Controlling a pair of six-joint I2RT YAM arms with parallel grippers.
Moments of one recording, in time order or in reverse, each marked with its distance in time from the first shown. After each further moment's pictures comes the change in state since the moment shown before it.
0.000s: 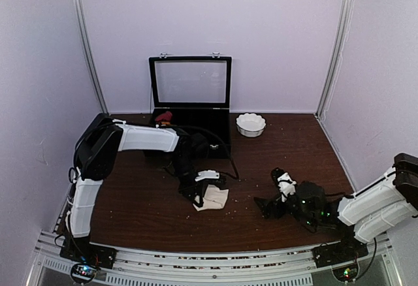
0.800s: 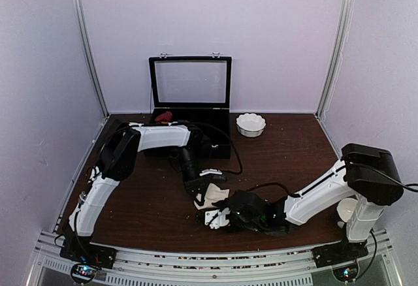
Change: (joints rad) left arm 0.030 0.251 0.363 -0.380 0.091 -0.051; right arm 0.298 0.488 0.578 -0.290 -0.005 -0.846
